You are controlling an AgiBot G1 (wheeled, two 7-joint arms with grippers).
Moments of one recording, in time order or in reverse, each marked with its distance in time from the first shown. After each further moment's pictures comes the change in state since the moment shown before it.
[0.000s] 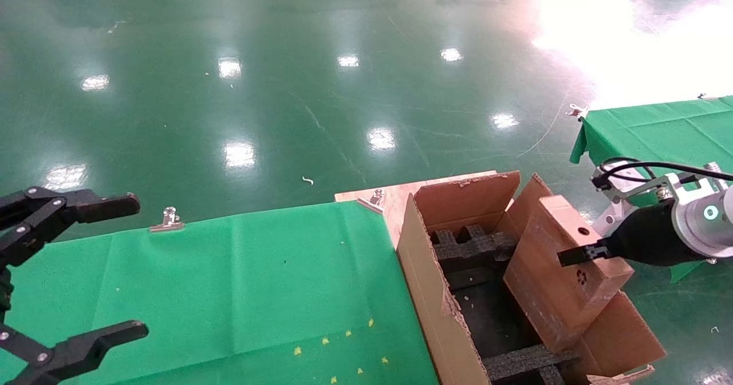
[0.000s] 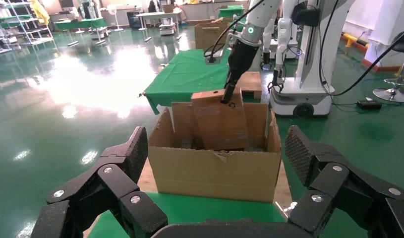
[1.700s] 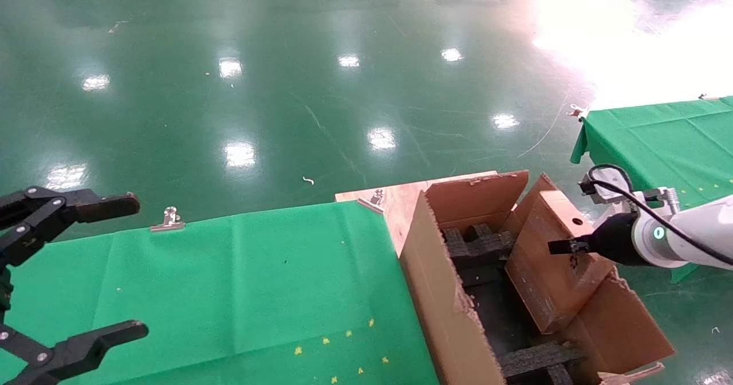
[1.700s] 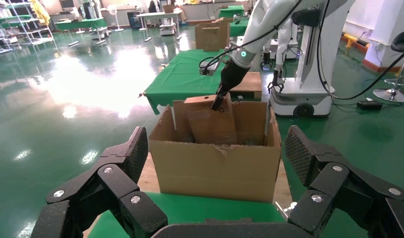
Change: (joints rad) left arm 0.000 0.000 0.001 0.000 -0.001 0.000 0.000; right arm -0.223 -0.057 -0.076 -0.001 -0.342 0.318 0.366
